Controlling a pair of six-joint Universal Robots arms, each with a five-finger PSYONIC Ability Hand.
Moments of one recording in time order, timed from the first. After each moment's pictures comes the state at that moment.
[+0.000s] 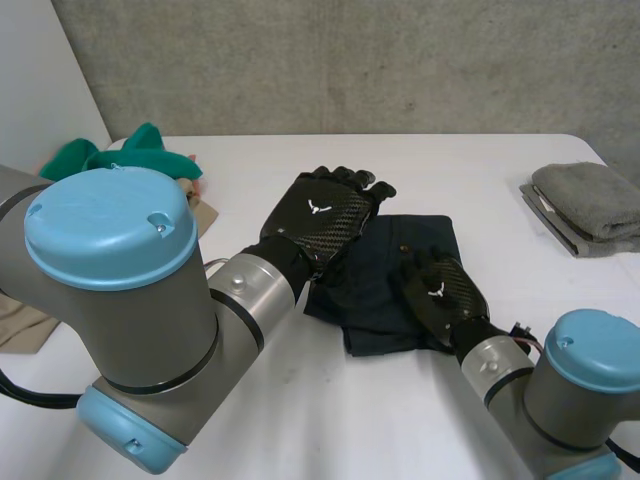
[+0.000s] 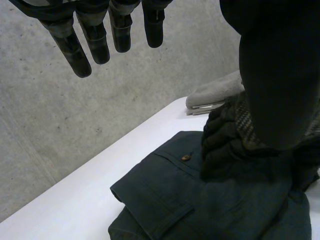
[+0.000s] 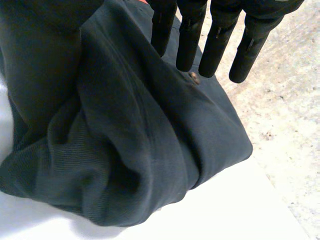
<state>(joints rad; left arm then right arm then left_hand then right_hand) 3.94 -1.94 -1.40 3.22 -1.51 3.30 1.97 -1.05 1.94 -0.74 1.31 2.49 0.19 0.20 0.20 0.20 0.05 0.47 0.46 0.47 0.47 0.26</state>
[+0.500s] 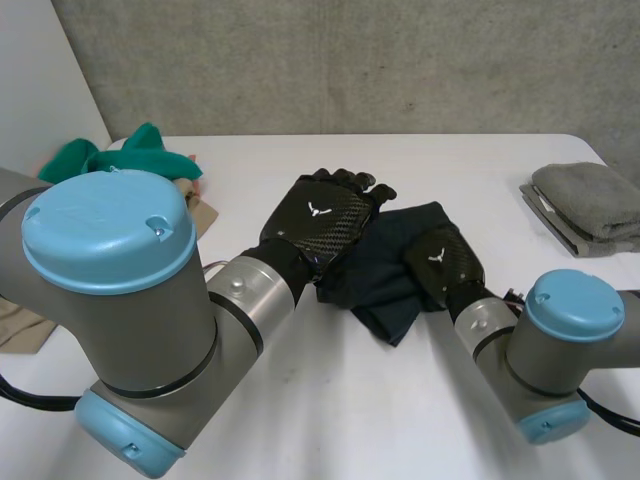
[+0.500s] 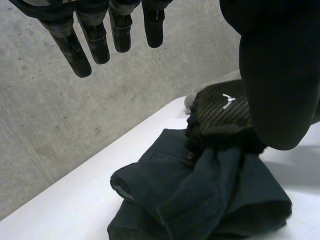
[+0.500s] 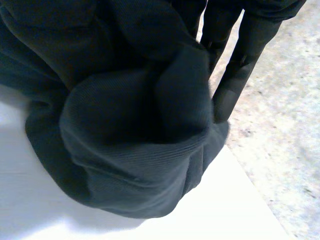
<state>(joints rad) 3.94 -1.93 -1.41 3.22 -1.51 3.30 1.97 -0.94 1.72 -0.69 1.36 2.51 0.19 0.20 0.20 0.20 0.05 0.98 1.15 1.16 1.19 0.89</state>
